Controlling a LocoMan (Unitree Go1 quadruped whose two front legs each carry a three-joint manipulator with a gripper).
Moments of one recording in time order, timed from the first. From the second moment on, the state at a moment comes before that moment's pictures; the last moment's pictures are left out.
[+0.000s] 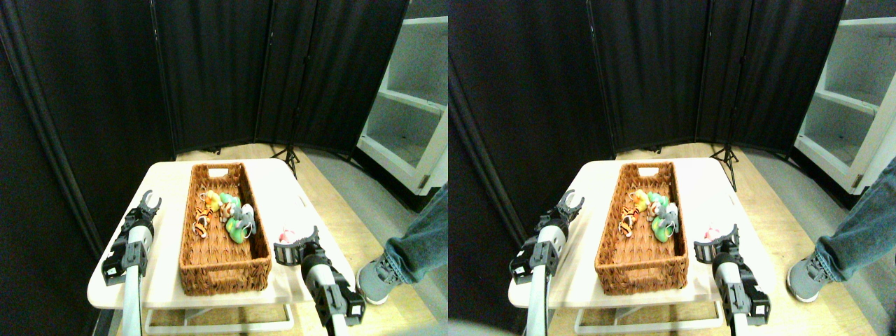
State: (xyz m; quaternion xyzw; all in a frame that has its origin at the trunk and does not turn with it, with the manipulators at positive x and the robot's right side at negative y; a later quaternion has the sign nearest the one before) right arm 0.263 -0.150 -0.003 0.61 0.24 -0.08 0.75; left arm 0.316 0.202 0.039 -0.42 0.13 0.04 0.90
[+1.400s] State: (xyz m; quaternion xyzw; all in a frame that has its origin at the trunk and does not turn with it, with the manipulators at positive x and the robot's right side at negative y) right arm 0.304 -0.167 -0.001 0.56 0.23 -0.10 0.79; left arm 0.319 0.192 0.048 -0.42 0.12 0.01 0.90
